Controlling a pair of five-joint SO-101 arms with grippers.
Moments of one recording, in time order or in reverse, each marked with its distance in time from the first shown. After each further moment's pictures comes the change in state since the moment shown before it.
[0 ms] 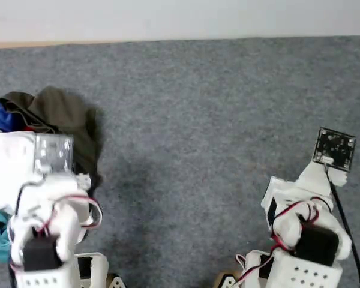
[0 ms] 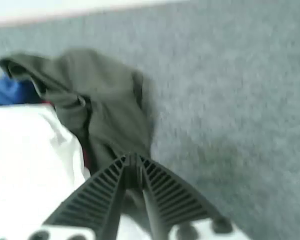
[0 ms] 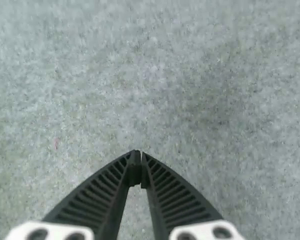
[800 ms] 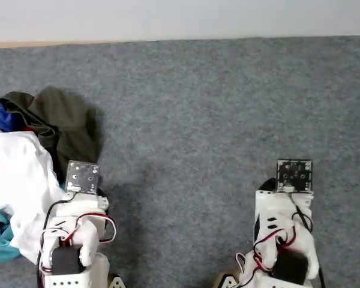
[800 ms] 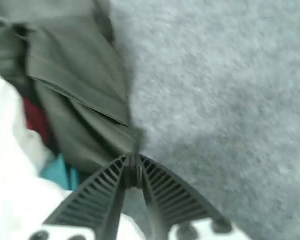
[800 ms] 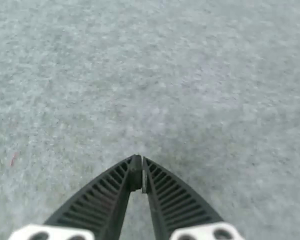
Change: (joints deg) left arm 0.8 -30.7 38.4 -7.2 -3.1; right arm -0.8 -26.2 30.8 -17.8 17.4
